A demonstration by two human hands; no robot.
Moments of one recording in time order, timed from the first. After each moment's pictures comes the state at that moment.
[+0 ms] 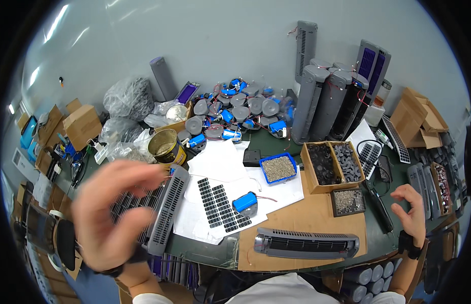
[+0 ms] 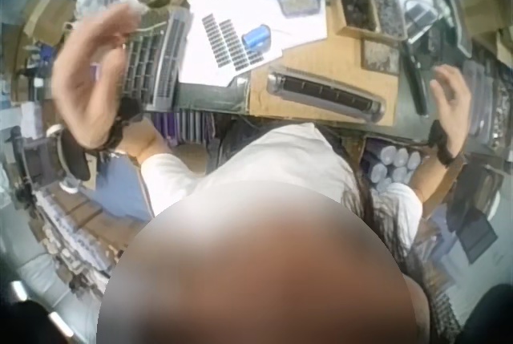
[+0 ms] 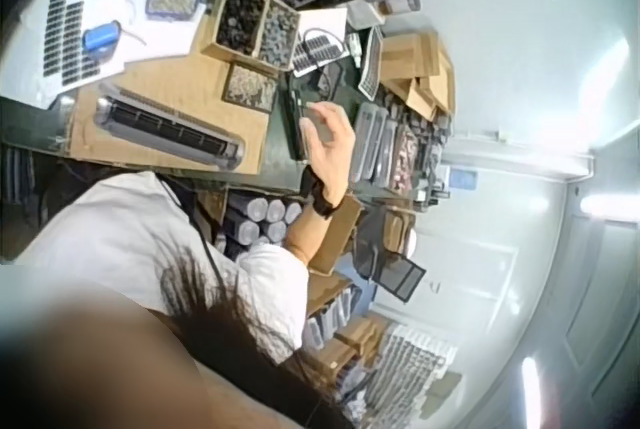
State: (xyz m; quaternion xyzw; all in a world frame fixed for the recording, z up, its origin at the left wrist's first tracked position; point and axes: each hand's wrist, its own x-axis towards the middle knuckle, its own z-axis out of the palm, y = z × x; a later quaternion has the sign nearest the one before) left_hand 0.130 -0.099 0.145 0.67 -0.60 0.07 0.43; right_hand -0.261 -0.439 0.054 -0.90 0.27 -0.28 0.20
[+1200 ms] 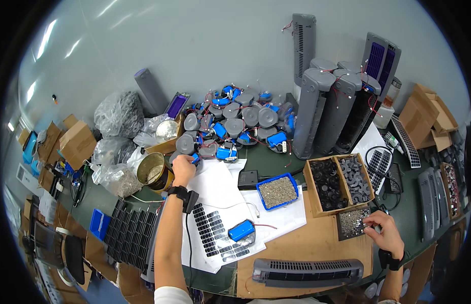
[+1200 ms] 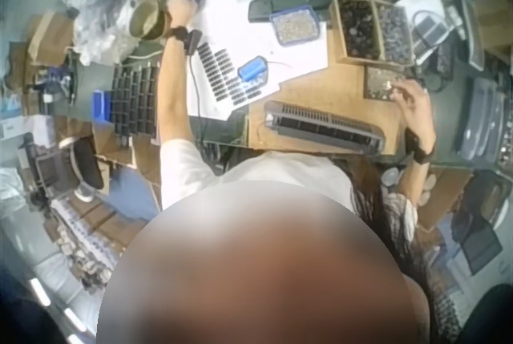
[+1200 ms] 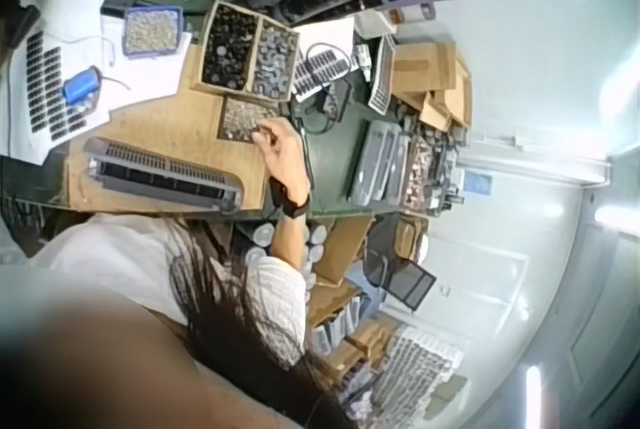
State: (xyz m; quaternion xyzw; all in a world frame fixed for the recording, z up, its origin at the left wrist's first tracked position) left_hand 0.395 -0.300 -0.154 0.90 -0.33 0.09 0.28; right_hand -0.216 -0.493 -0.043 -0.89 0.29 -0.16 0.30
